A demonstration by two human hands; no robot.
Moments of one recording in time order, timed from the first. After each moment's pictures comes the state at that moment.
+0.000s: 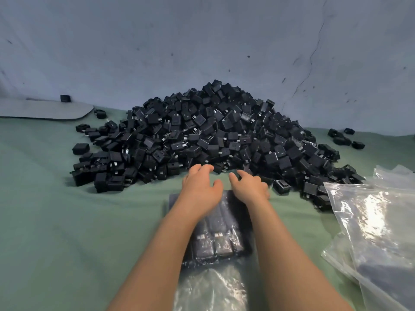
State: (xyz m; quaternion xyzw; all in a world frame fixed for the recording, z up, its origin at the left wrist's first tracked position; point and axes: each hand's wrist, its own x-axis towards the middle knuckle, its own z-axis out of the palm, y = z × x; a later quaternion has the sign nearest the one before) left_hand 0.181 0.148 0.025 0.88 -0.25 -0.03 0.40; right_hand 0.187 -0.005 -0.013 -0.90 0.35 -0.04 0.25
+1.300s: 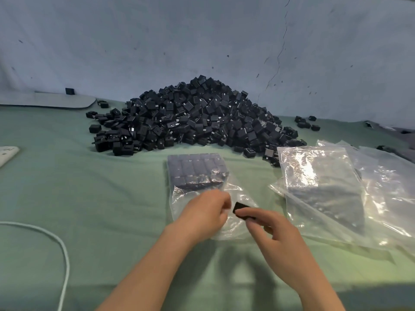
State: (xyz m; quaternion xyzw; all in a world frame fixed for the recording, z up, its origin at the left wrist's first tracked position) left_hand 0.002 0.202 0.012 0.87 -0.43 -0.03 0.24; right_hand -0.135 0.100 0.020 -0.88 0.15 -0.20 0.40
